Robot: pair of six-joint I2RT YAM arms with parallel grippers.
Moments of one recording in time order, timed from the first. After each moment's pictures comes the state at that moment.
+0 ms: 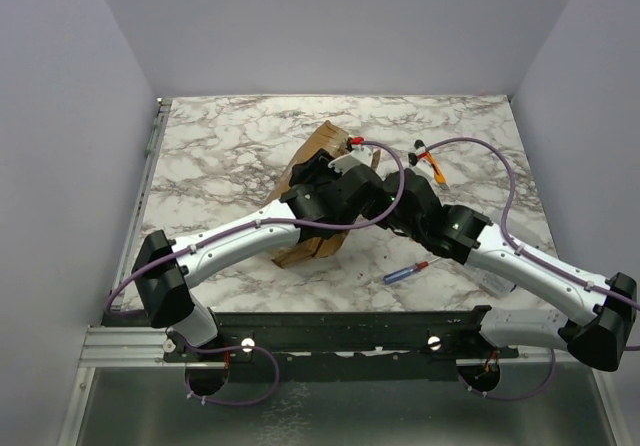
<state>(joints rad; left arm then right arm) -1.05 1.57 1.42 -0.65 -1.10 0.01 0.90 1.16 1.04 -0.46 0.38 1.12</state>
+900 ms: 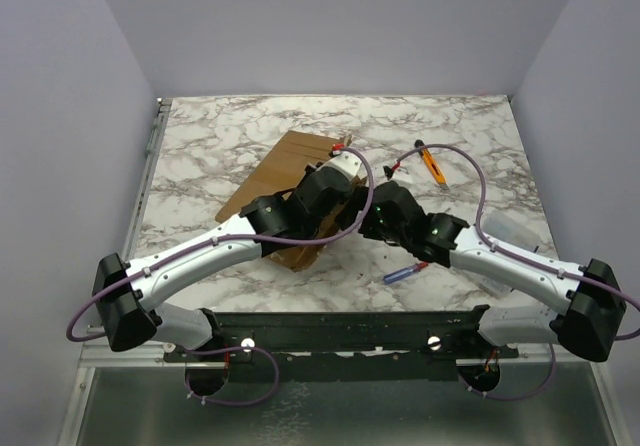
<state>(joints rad) -1.02 1.37 1.28 -0.54 -0.73 0.02 0.90 1.24 0.90 -0.31 0.30 0.93</state>
